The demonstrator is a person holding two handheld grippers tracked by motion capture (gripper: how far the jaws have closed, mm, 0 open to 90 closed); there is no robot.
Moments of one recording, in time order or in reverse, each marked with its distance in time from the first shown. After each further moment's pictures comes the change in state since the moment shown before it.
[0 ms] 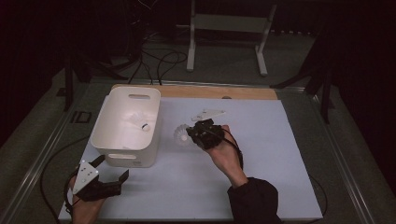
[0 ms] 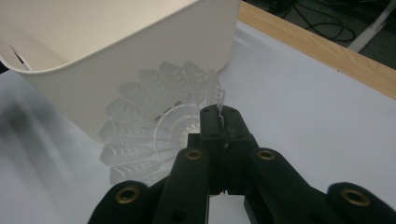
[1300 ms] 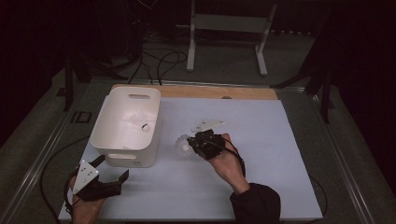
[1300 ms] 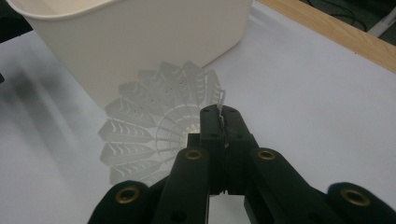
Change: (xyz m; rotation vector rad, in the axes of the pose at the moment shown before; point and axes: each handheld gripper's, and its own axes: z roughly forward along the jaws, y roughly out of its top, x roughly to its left) left arm 0.000 0.000 0.000 0.001 0.000 -0.001; right arm 0.011 -0.022 -0.002 0.041 0.023 -0.037
